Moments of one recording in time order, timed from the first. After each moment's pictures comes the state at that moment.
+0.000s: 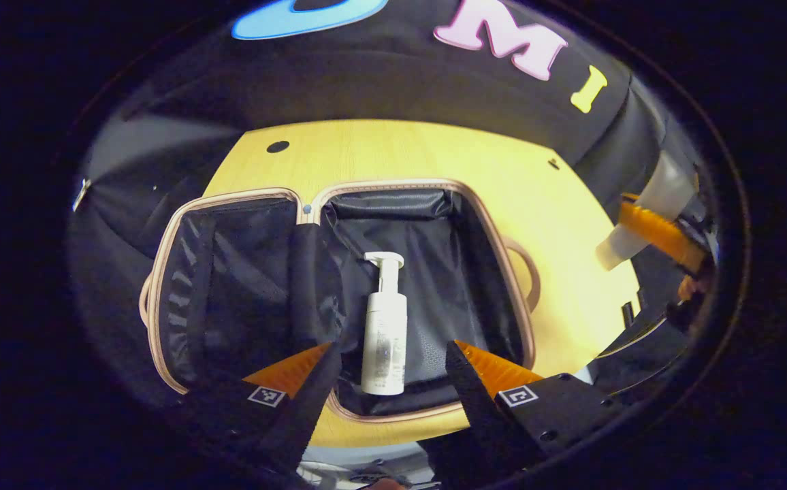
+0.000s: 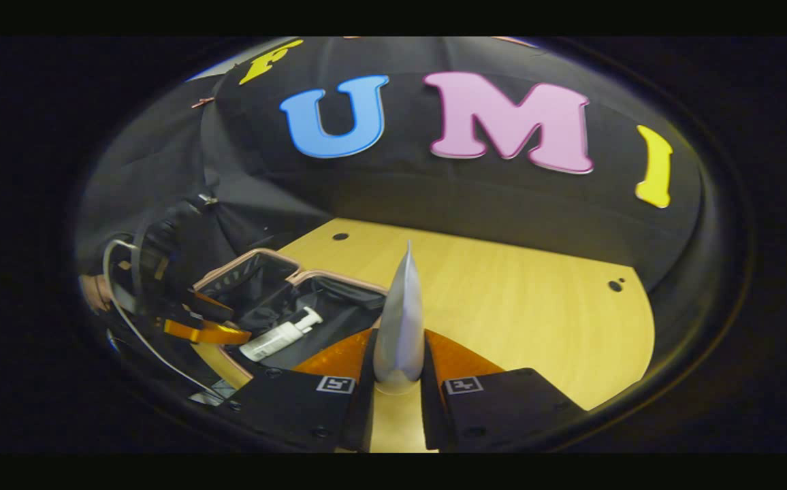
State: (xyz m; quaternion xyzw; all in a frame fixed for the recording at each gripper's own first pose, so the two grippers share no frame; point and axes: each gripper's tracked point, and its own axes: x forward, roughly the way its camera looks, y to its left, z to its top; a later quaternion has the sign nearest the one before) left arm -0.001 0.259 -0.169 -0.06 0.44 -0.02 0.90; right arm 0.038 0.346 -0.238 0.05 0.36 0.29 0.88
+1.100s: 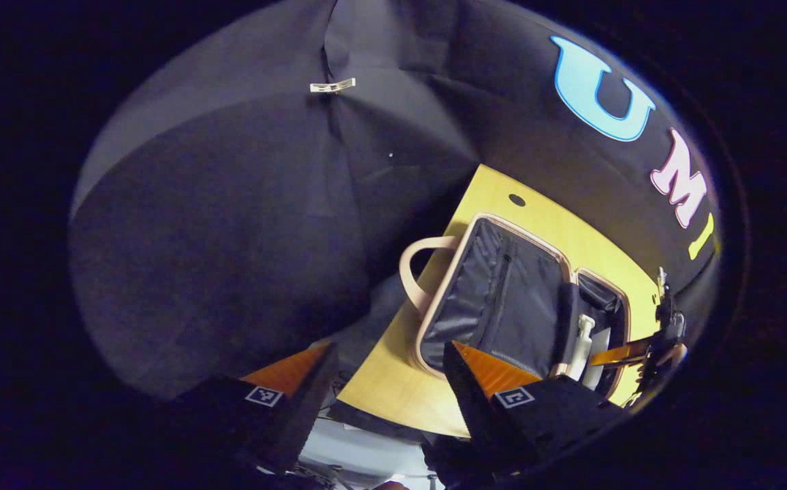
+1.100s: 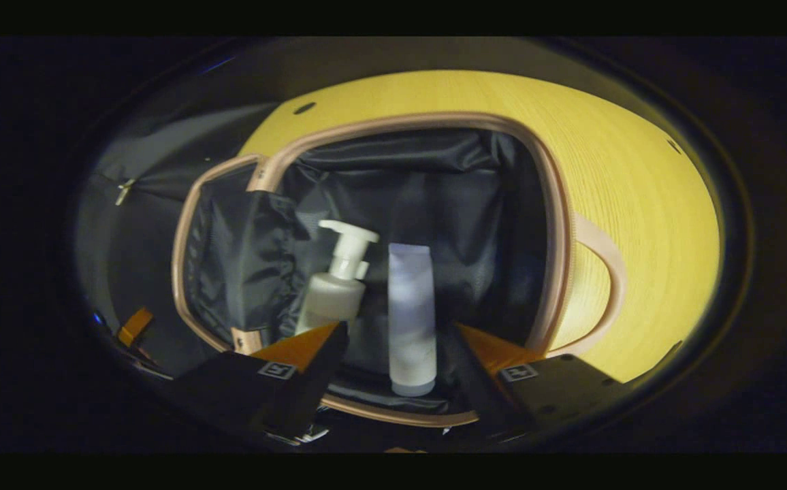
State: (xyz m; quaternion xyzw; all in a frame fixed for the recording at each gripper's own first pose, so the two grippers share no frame) left arm -0.124 0.600 -0.133 -0.17 0.36 0.27 0.87; right arm -0.037 0.502 -0.359 0.12 0.65 0.22 0.71
